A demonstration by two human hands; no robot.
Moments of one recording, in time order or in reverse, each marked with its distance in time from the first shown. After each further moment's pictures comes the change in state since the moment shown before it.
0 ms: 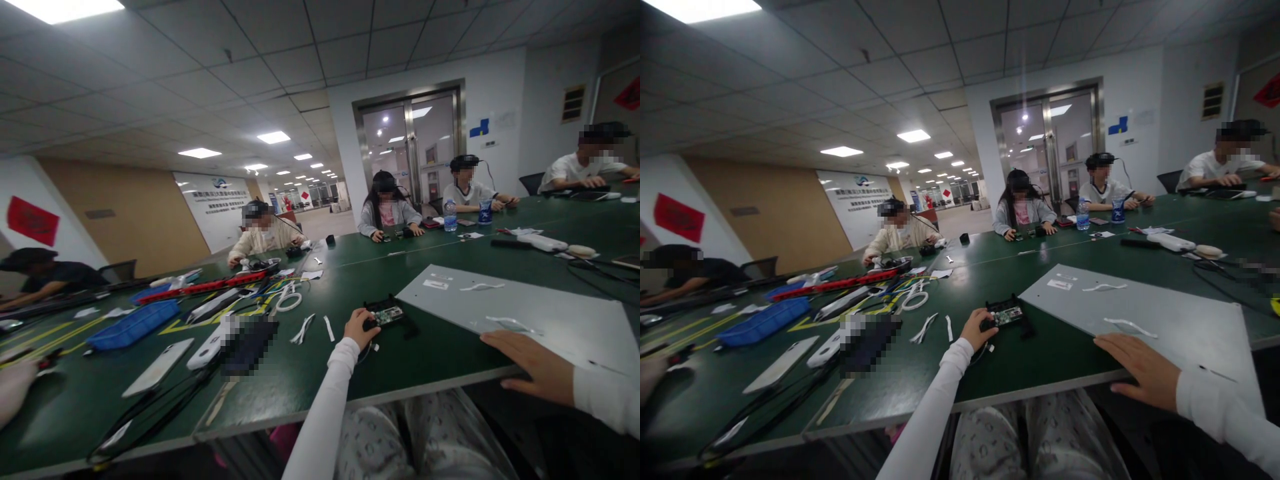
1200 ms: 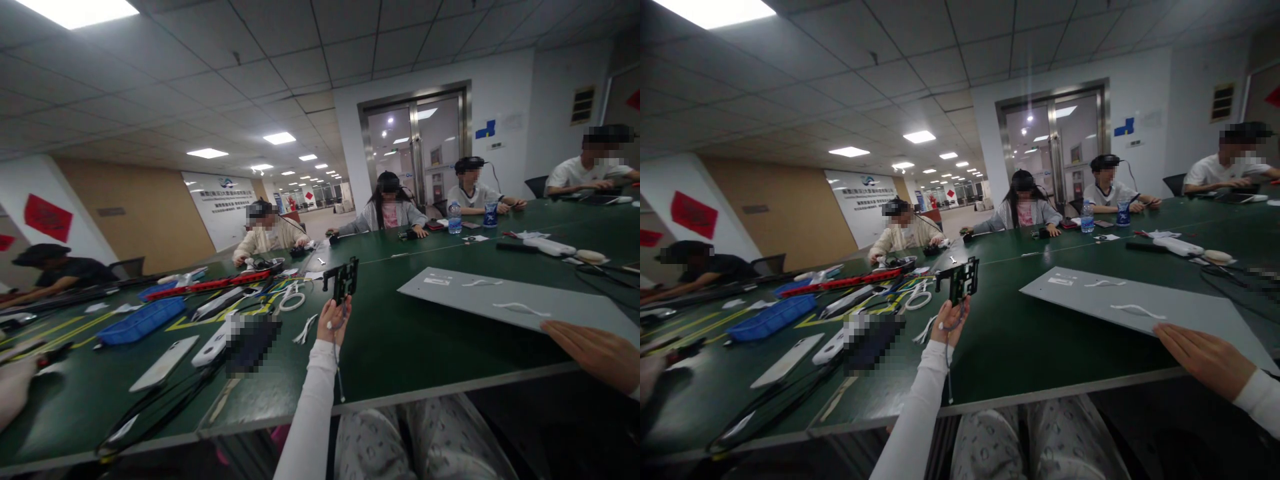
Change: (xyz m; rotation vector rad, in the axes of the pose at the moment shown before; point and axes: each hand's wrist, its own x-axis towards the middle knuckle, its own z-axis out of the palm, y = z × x) left_hand -0.004 -0.002 -0.056 -1.799 0.346 -0.168; right_hand -0.051 0.108 -0.020 -0.582 0.224 -0.191
